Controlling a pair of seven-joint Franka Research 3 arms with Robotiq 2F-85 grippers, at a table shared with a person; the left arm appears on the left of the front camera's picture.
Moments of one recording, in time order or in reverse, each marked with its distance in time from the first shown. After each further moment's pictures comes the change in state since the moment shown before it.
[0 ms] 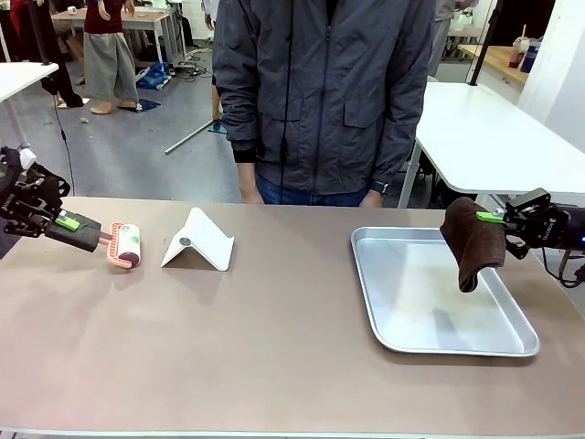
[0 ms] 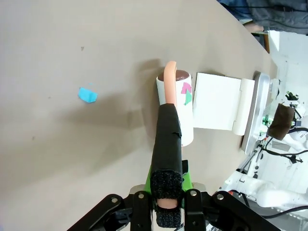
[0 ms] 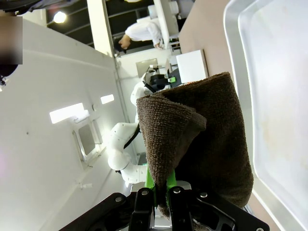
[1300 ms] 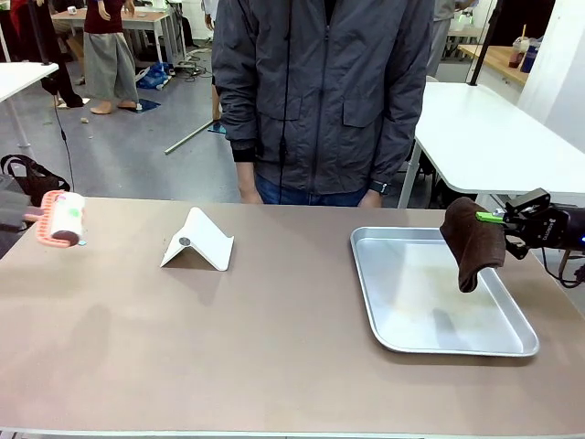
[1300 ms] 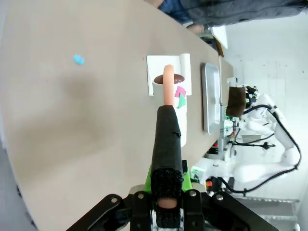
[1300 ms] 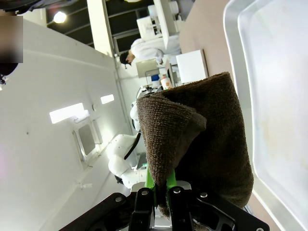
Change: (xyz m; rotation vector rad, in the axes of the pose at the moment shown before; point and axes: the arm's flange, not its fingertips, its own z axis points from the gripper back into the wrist) left arm -0.099 0.038 0.127 -0.240 -0.122 -0.107; right arm 0.000 0.000 0.000 0.000 0.001 -0.001
